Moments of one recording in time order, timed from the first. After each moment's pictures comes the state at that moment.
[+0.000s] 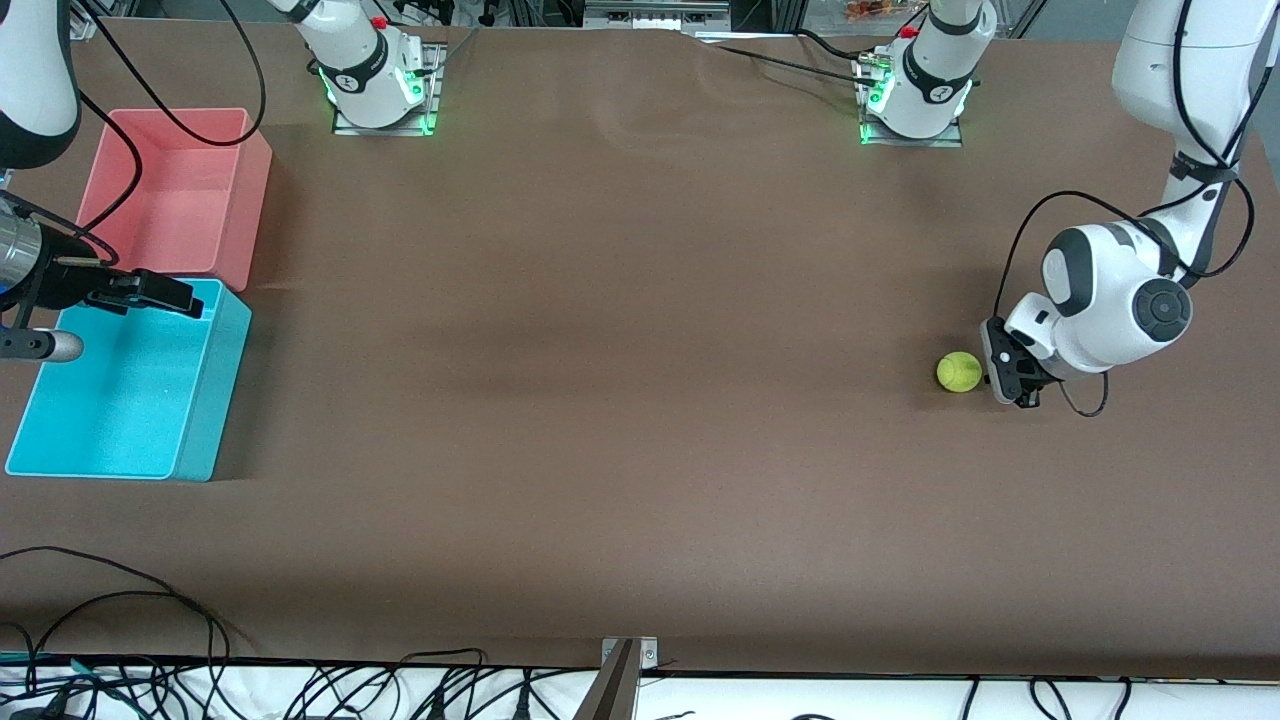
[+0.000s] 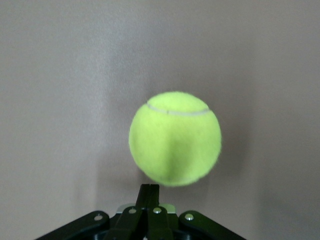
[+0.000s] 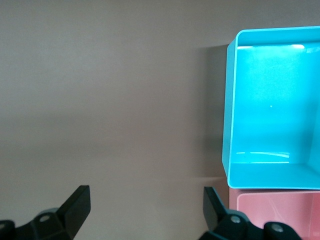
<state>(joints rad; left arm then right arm) 0.10 0.46 0.02 -2.10 -0.04 2.50 1.59 -0.04 0.19 -0.03 -1.57 0.07 1.66 -0.01</state>
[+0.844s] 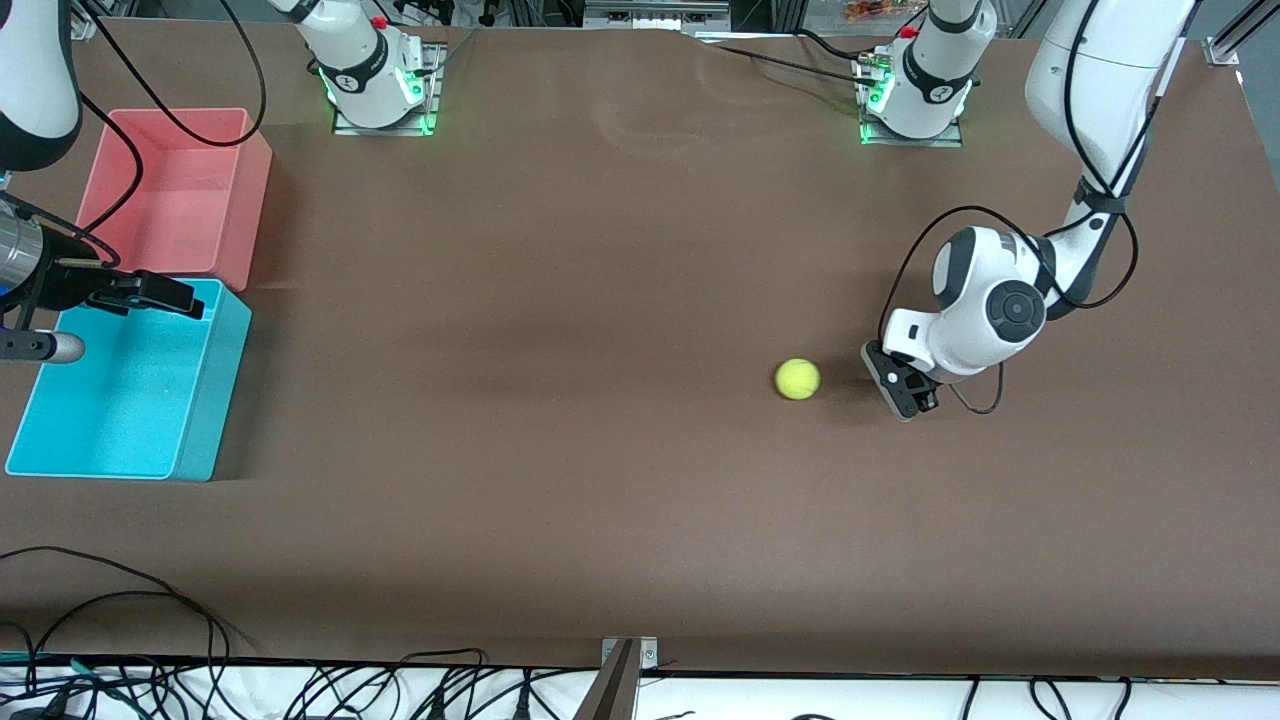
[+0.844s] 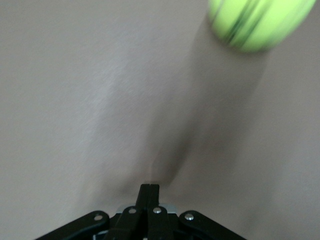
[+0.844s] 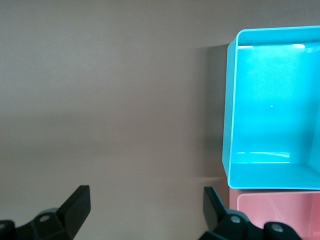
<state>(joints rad) -0.03 0.50 -0.13 -2.07 0.00 2.55 0.96 -0.04 0.19 -0.03 -1.57 0.07 1.66 -0.01</state>
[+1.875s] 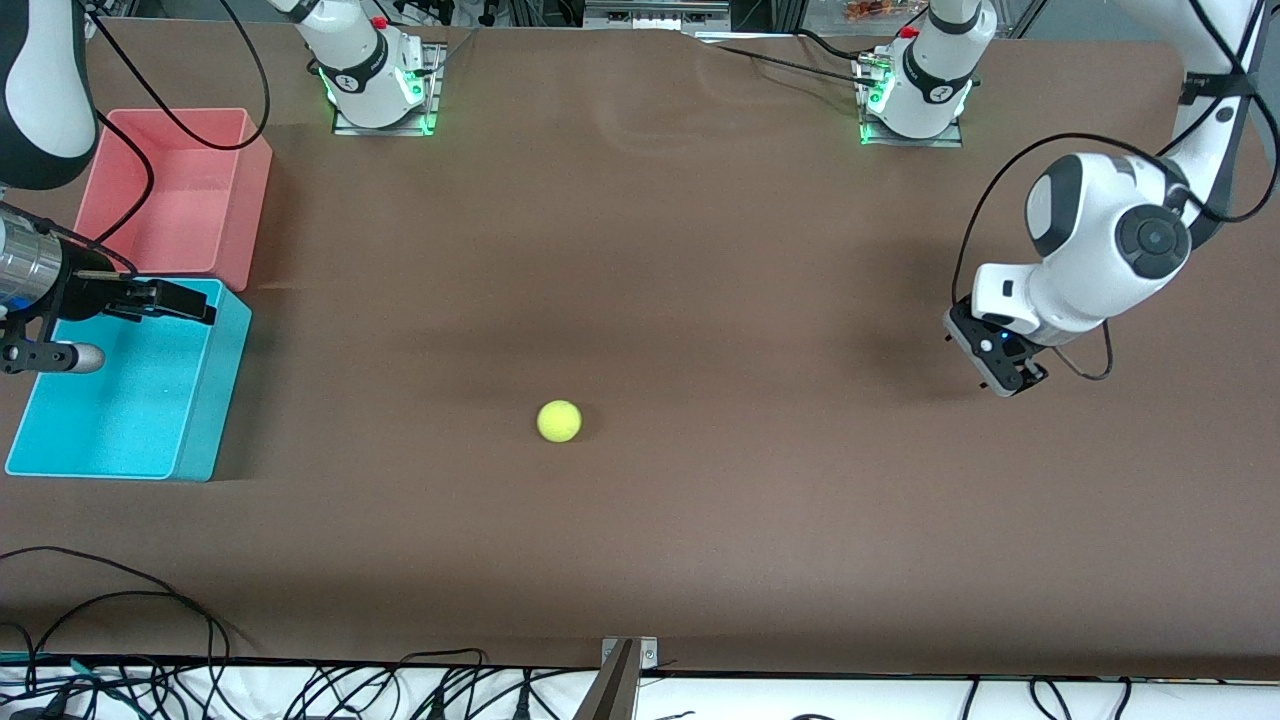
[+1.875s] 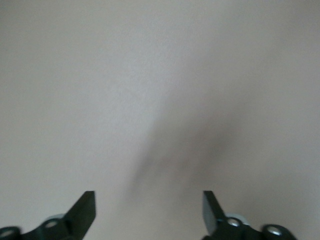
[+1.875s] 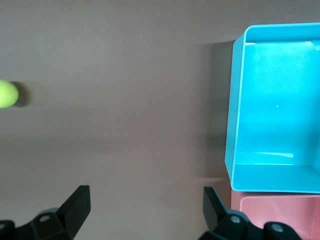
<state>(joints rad) 0.03 0.18 -0.09 -2.10 0.00 2.29 0.95 -0.03 0.22 -0.02 -1.57 0.07 1.66 -0.02</state>
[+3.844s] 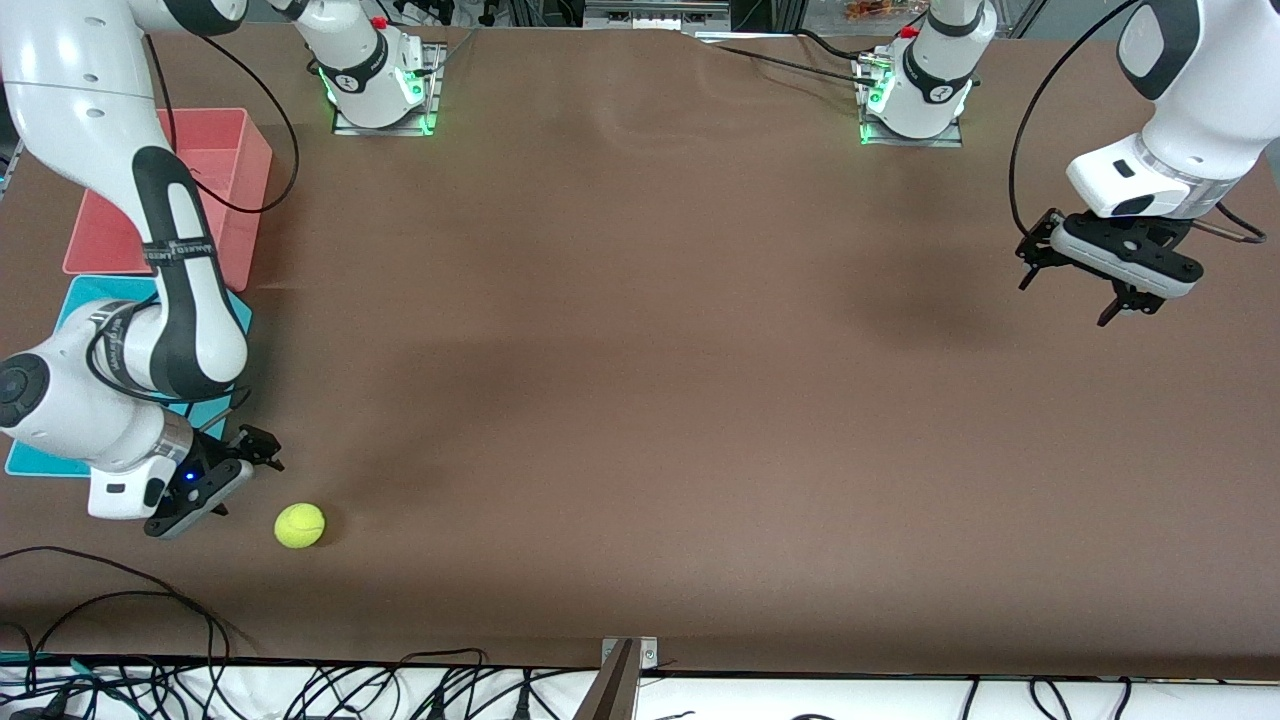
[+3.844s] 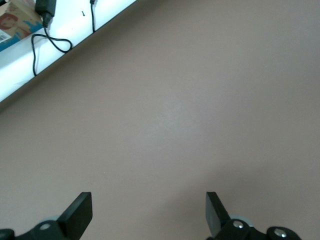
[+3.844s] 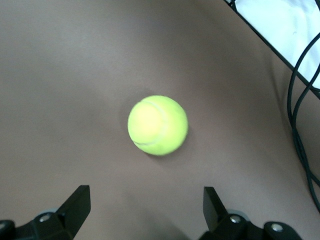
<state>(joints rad) 0.07 -0.20 -0.09 -2.17 0.00 2.23 0.57 -0.04 0.75 -0.03 -1.41 0.14 2.33 -0.93</state>
